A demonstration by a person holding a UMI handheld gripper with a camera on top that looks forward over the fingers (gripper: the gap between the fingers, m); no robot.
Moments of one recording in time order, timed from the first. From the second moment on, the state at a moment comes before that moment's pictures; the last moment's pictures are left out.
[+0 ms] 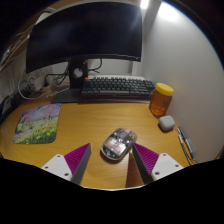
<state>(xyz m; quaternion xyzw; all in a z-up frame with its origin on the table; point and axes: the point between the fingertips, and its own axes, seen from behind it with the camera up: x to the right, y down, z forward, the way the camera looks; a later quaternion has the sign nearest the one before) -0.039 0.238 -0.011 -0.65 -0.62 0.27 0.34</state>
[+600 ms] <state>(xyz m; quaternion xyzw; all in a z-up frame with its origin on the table) -0.105 0.243 -0.011 -0.64 -0.62 0.28 0.35</state>
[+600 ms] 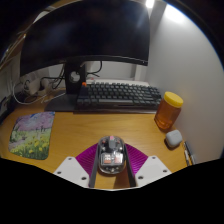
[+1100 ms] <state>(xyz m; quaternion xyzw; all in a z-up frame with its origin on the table) -0.131 0.155 0.105 -0.63 -0.62 0.32 0.35</state>
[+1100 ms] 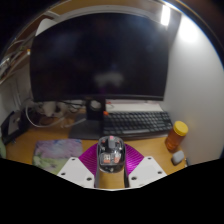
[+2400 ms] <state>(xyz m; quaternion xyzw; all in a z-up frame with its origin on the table) 0.098 -0.061 0.166 -0.64 -0.67 0.25 0.29</state>
